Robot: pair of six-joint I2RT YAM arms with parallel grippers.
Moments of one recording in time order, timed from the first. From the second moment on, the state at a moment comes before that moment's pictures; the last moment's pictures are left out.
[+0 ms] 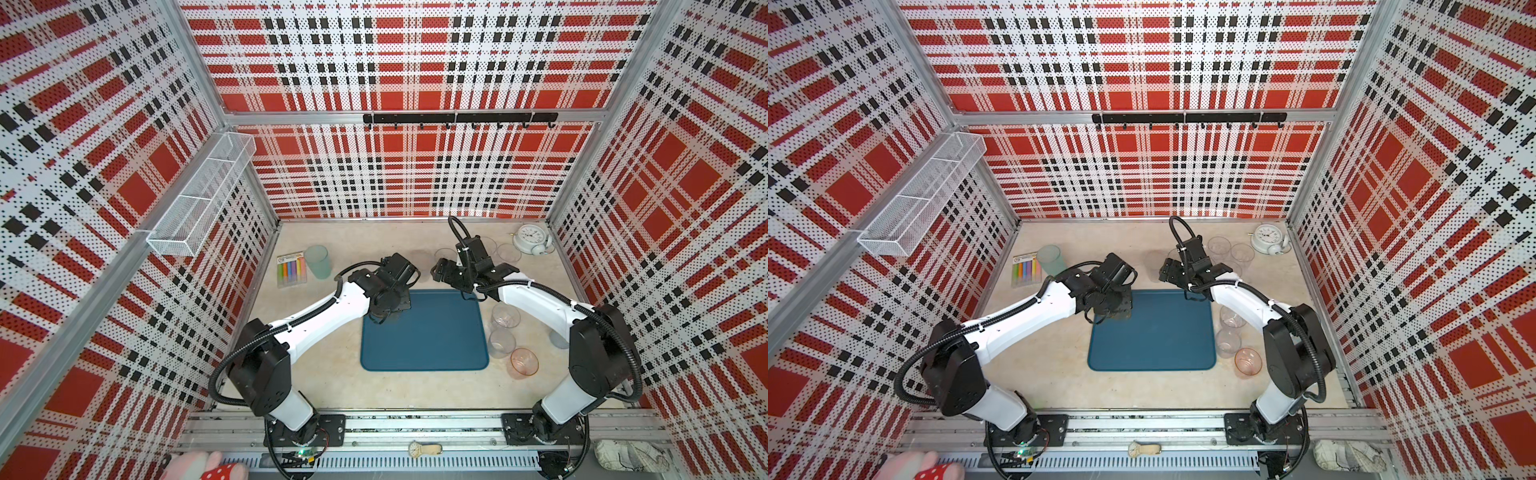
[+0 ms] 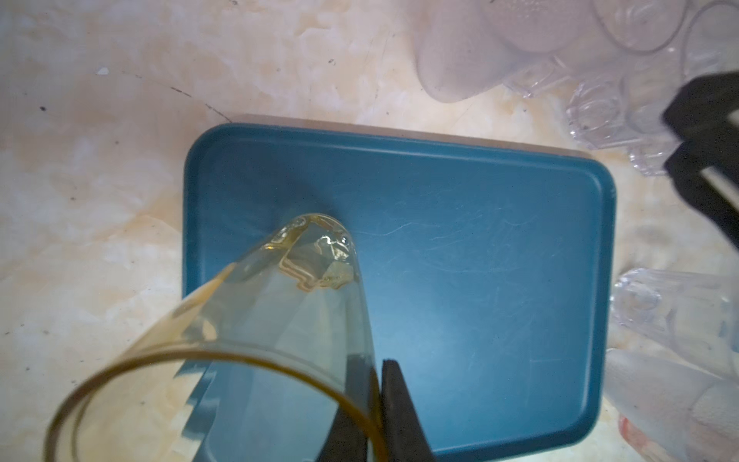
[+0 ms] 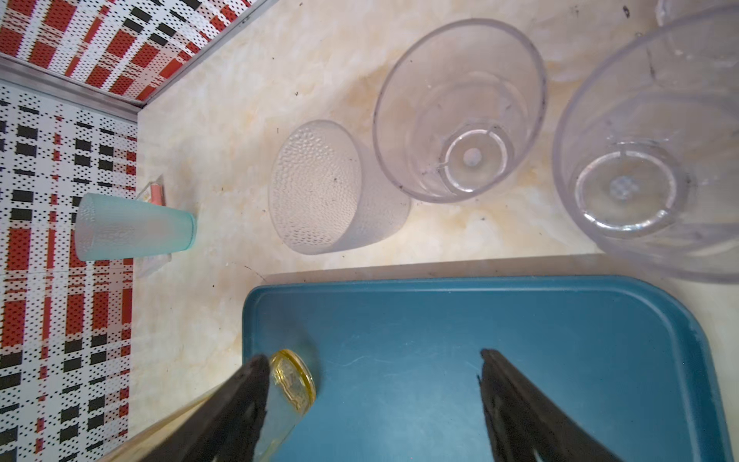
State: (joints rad) left arm -0.74 1.59 1.29 -0.80 -0.11 -0.79; right arm 0.52 1.64 1.17 -0.34 -0.07 0.77
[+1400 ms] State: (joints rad) left arm -0.74 1.73 1.54 -0.88 -0.11 -0.63; right arm 0.62 1.69 1.12 -0.26 -0.12 0.81
